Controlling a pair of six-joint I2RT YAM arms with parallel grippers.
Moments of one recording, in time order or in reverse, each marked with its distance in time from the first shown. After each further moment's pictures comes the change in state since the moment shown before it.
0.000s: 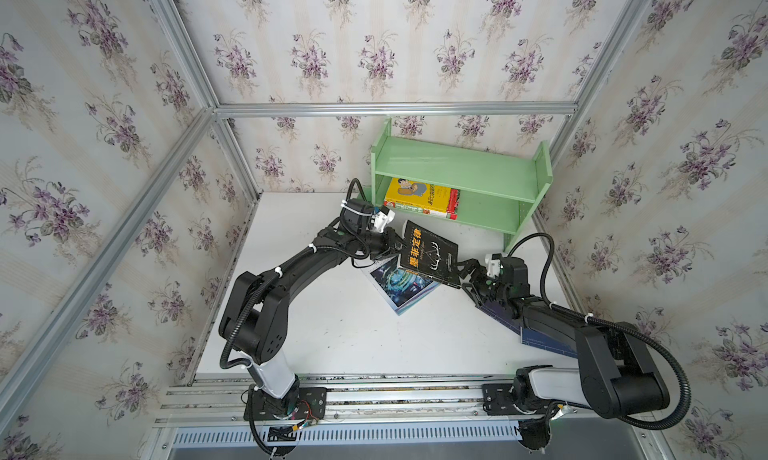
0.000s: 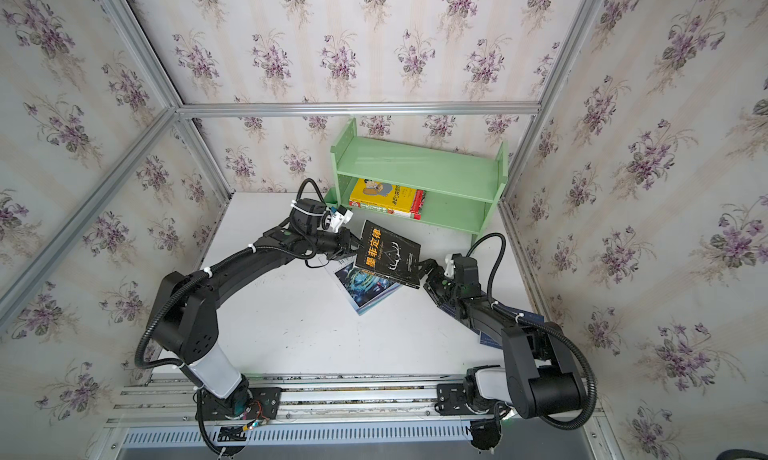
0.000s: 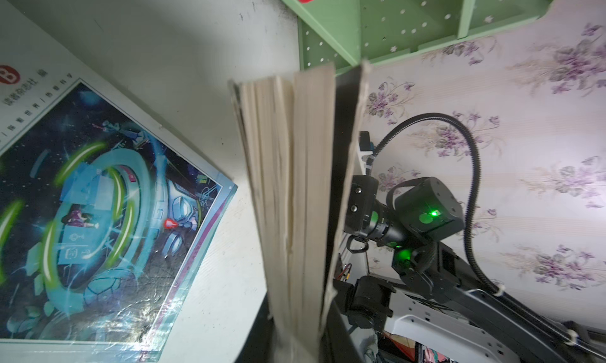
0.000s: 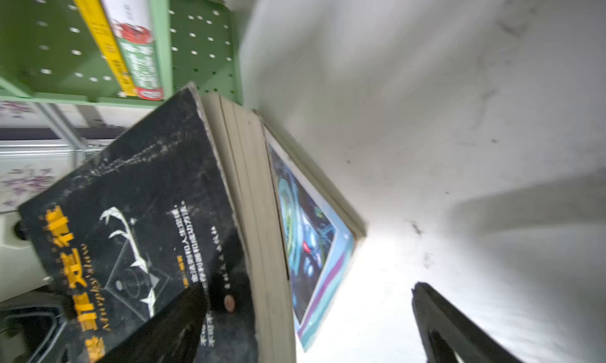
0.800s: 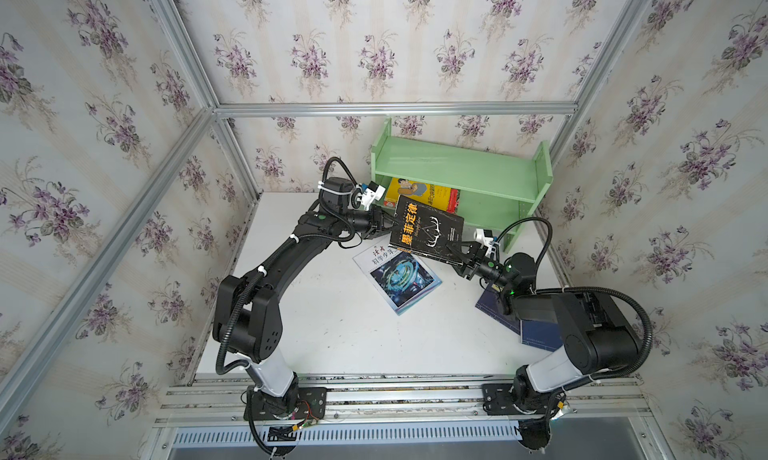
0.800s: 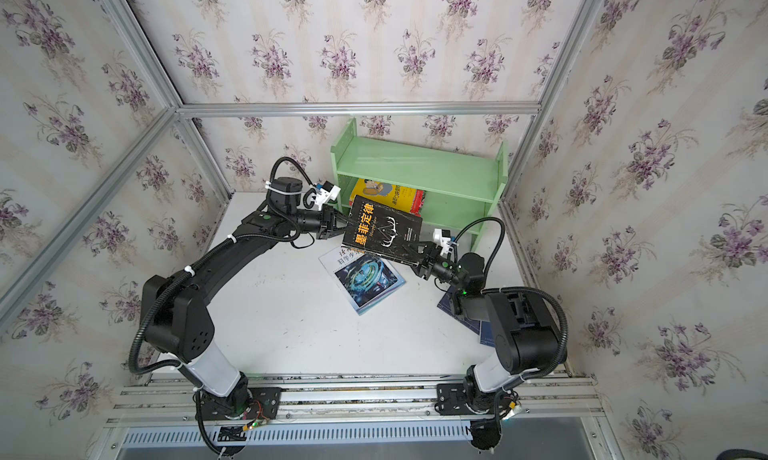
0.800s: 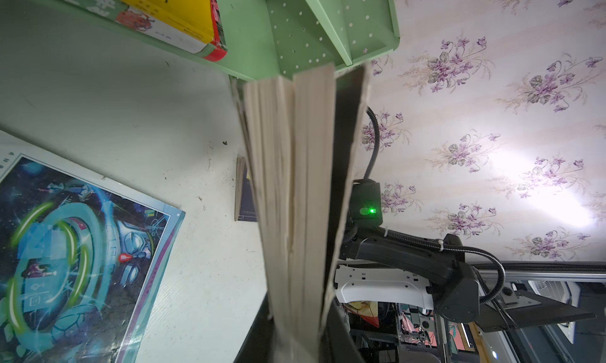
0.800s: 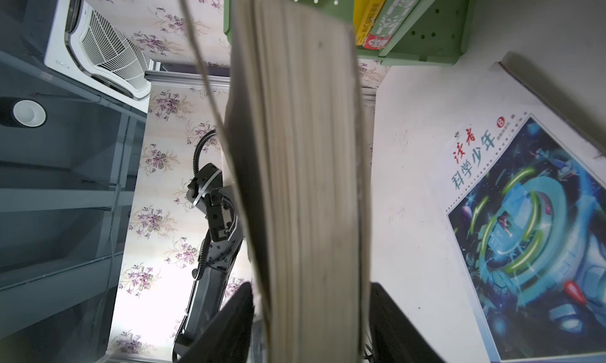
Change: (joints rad) left arm 0.115 0.008 0.142 -0.001 0.225 0.023; right arm 0.014 0.225 0.016 0.922 -0.351 0.523
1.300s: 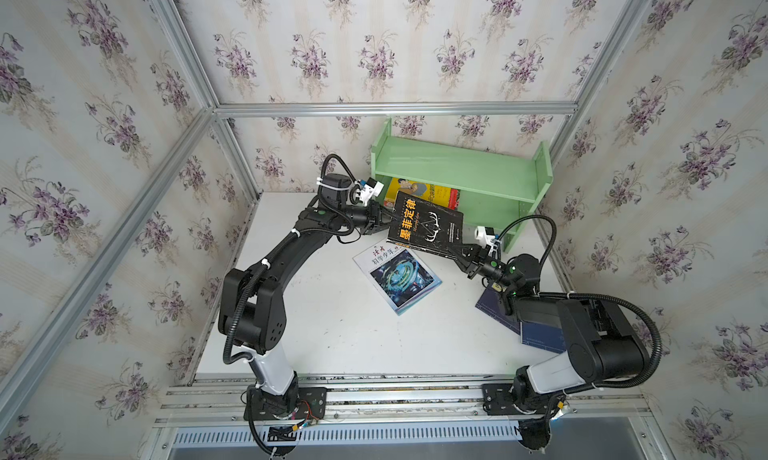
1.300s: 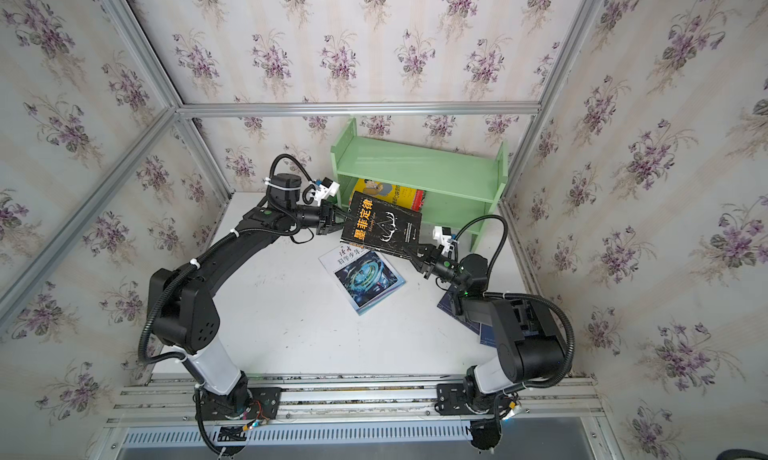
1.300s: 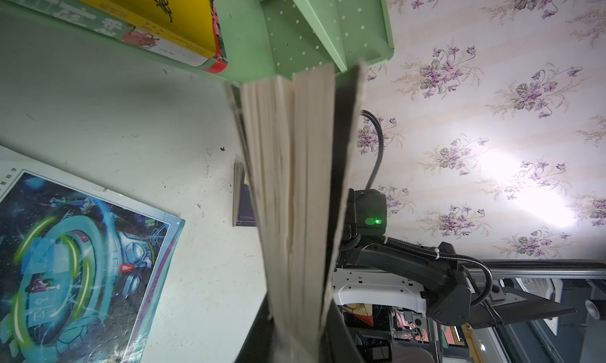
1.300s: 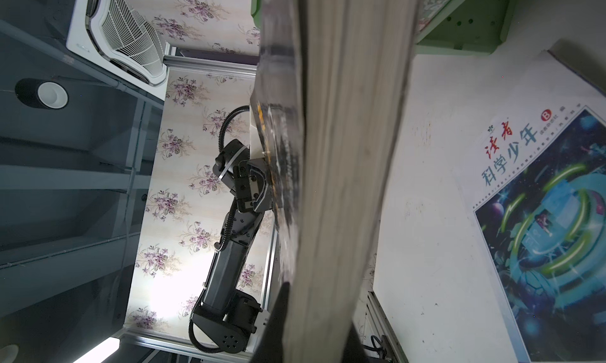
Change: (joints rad) left arm 0.019 0.050 0.035 0.011 0.046 -0.013; right arm 0.001 -0.043 -0.002 0.029 -0.016 0.043
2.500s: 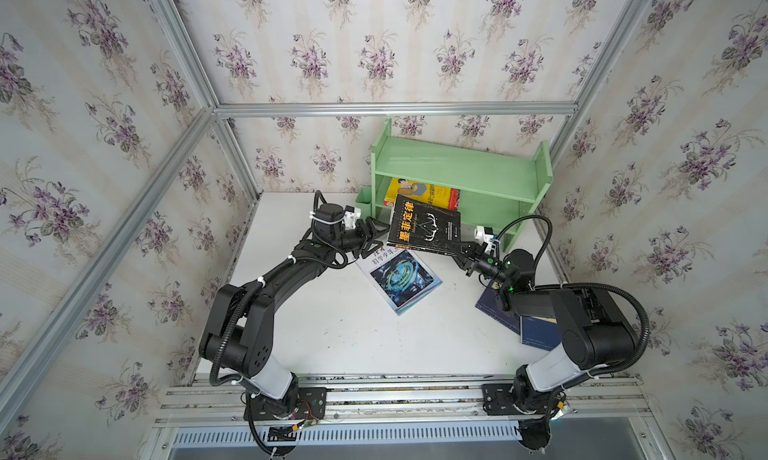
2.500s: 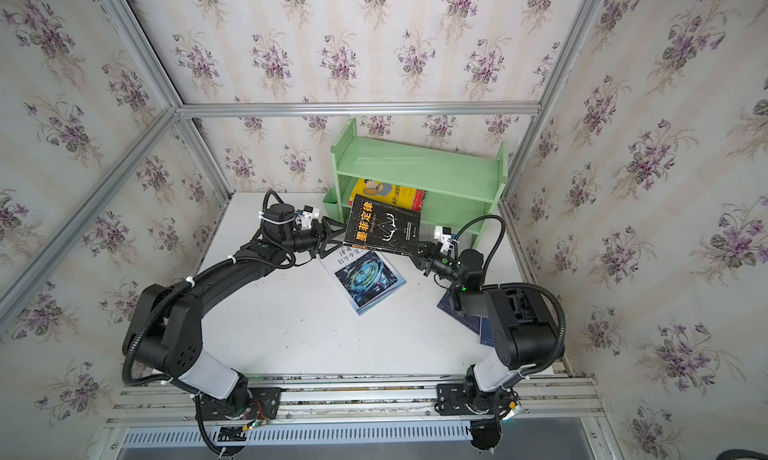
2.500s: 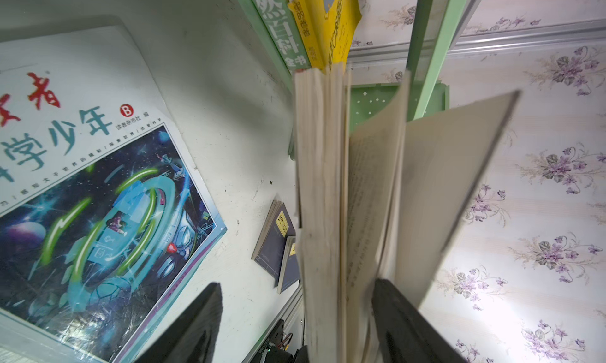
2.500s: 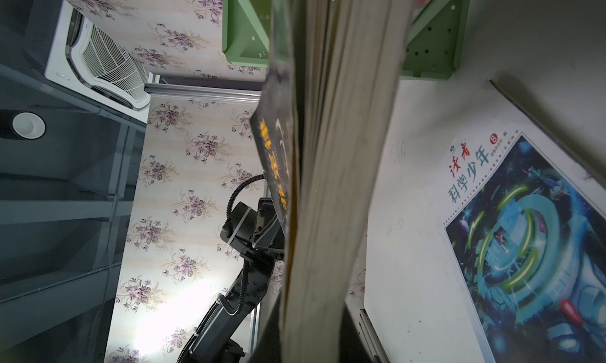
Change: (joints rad) left arm 0.004 -0.175 -0.454 0.362 -0.348 -0.431; right arm -0.006 0.081 0.047 -0.054 0.051 -0.045
